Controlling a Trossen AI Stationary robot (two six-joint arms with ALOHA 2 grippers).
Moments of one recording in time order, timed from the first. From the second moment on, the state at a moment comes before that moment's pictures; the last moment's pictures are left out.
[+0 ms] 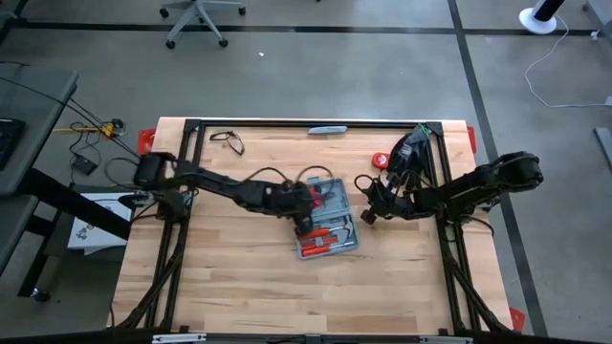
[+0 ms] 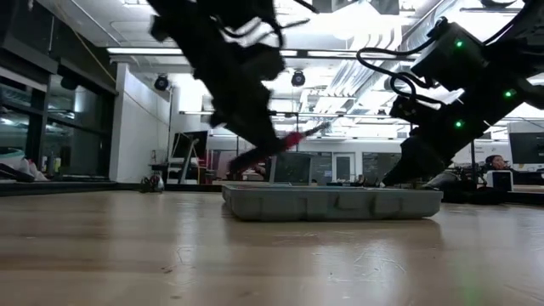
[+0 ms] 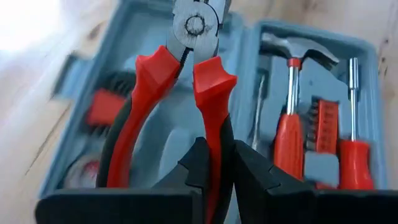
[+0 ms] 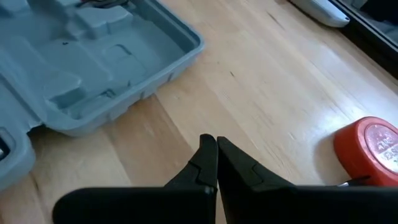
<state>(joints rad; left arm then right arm) -0.08 1.78 1.12 -0.26 -0.25 -0.43 0.08 1.39 0.34 0.18 0.64 0.33</state>
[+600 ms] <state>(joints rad) -0.05 1.92 1.23 -0.35 -0.20 -0.39 0.08 1.39 0.34 0.14 0.64 0.33</state>
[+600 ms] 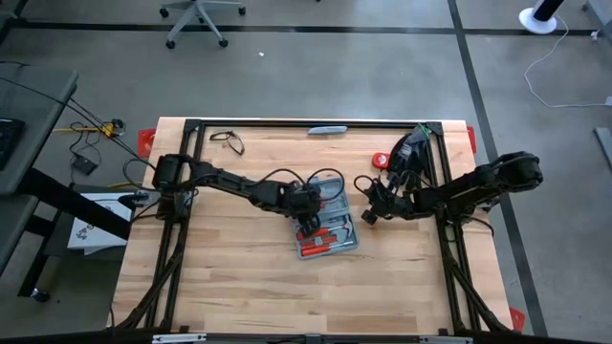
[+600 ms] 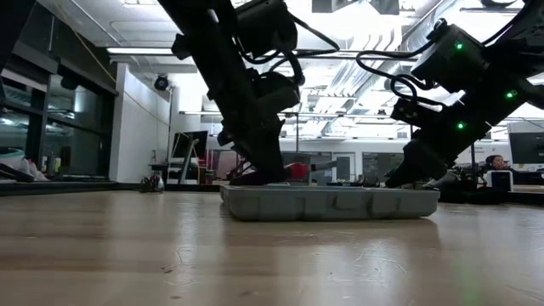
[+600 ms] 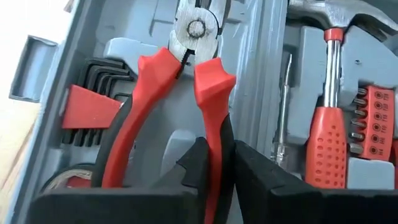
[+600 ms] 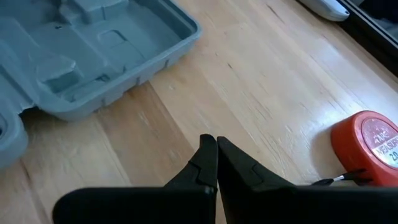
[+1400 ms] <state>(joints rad) -0.01 1.87 1.23 -0.34 -0.38 -0.30 0.08 1.39 0.35 0.16 0.64 0.37</state>
